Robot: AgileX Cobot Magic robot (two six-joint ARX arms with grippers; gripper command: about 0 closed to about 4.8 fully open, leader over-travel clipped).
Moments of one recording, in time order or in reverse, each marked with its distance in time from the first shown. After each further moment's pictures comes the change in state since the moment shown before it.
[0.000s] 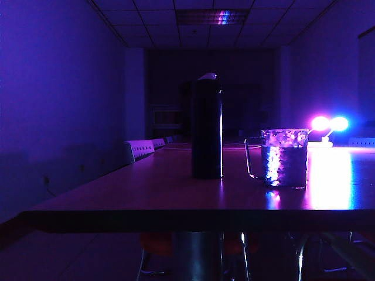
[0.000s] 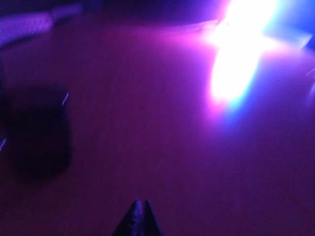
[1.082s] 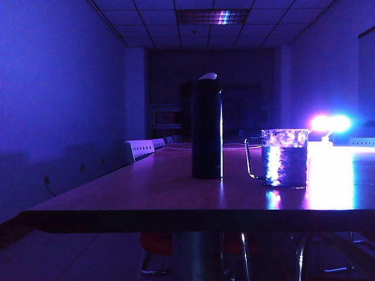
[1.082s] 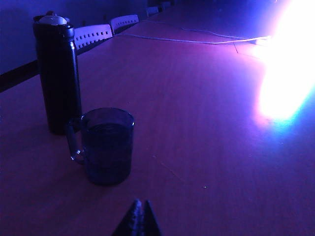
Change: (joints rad) left arm 0.000 0.000 0.000 0.000 0.000 0.000; right arm 0.001 0.000 0.237 -0.276 -0.217 -0.022
